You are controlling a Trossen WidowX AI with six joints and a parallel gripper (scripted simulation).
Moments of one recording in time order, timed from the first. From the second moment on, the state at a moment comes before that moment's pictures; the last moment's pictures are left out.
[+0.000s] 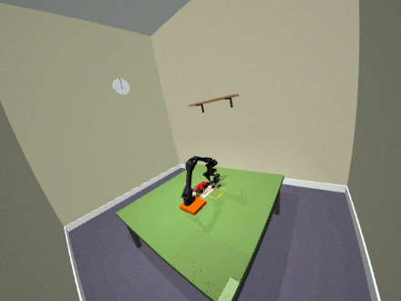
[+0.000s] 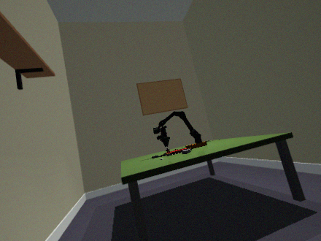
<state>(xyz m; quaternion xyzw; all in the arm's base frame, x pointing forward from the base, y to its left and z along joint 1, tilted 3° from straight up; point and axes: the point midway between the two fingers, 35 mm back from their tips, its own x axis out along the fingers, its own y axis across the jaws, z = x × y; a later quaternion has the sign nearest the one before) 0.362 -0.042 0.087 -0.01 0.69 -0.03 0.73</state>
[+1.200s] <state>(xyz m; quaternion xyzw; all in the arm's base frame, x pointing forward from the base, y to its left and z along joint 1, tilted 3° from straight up) 0.359 -0.043 0.051 -0.01 0.69 -0.03 0.72</state>
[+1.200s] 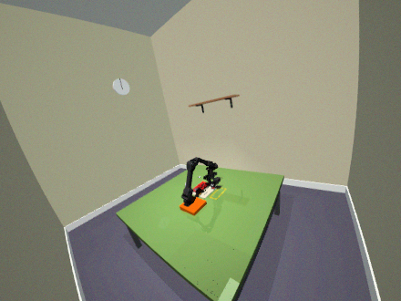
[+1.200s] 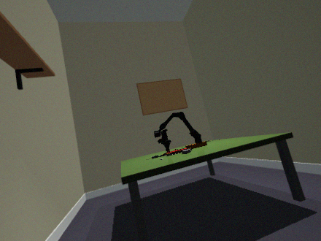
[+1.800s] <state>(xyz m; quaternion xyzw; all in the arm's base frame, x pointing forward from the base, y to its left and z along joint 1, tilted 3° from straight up) 0.359 -0.043 0.055 -0.01 0.70 -0.03 0.72</state>
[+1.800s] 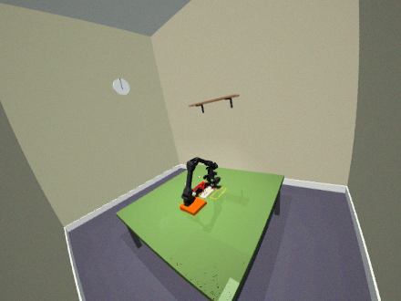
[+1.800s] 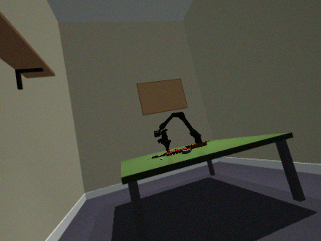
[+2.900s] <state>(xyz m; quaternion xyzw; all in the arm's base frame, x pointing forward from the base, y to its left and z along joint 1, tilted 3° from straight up) 0.360 -0.043 0.058 -0.01 0.70 -0.03 0.72</state>
